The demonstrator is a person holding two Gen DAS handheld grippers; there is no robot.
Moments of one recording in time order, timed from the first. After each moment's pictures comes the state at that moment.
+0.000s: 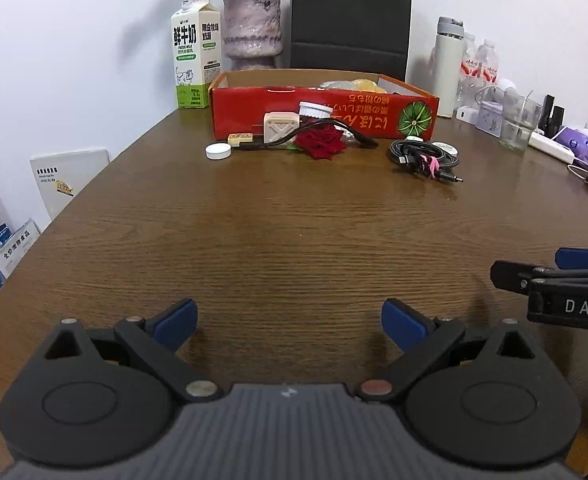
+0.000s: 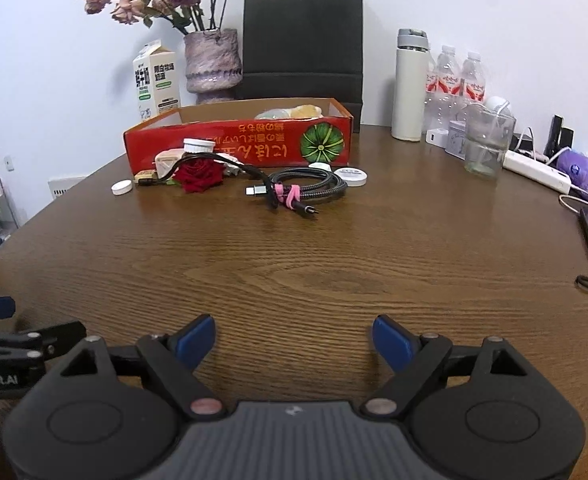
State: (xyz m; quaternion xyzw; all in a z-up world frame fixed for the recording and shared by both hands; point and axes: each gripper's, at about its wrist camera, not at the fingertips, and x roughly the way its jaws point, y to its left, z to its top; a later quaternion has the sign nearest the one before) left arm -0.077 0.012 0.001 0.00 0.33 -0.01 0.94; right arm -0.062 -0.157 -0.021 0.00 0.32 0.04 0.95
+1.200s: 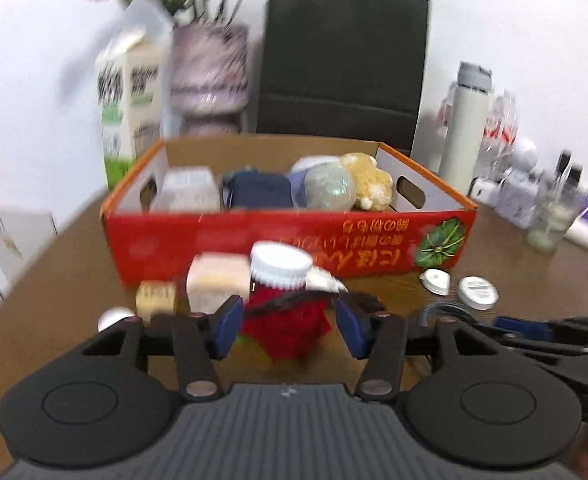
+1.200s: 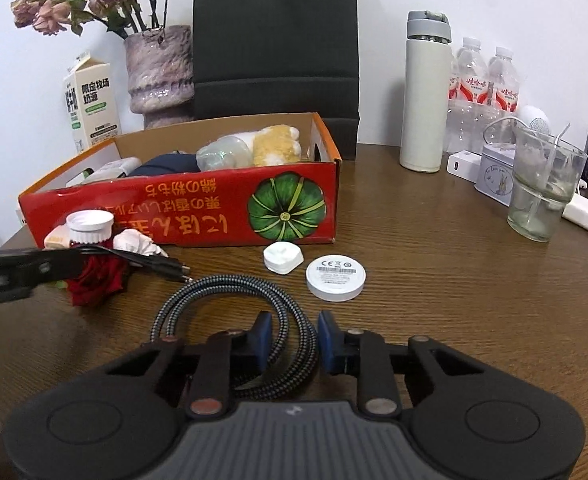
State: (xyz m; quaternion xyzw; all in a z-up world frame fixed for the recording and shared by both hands) left arm 0.124 -0.024 0.026 -0.01 0.27 -0.03 0.96; right arm 0.125 -0.184 -0.030 0.02 0.31 0.03 0.95
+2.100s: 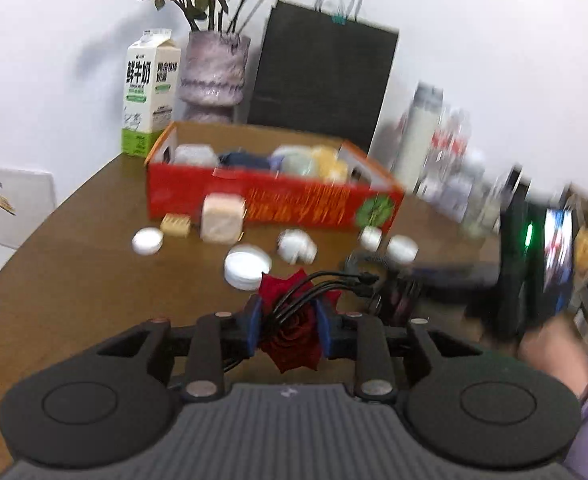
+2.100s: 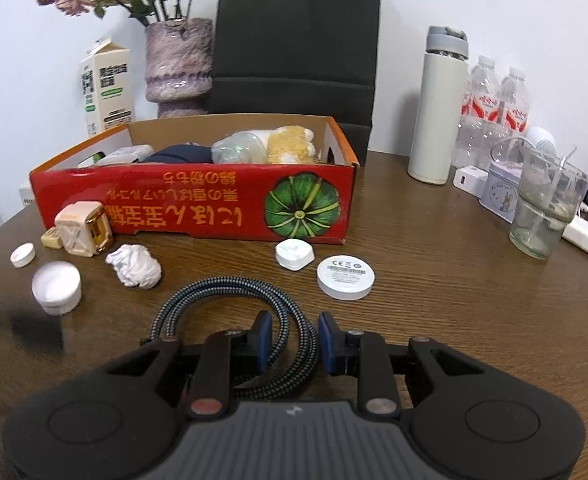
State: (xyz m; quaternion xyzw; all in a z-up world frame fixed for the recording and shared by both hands) left arm -0.001 -0.003 0.046 -0.06 0.29 -0.07 0.95; right arm 0.118 -0.171 -0.030 -0.03 0.31 0.04 0.95
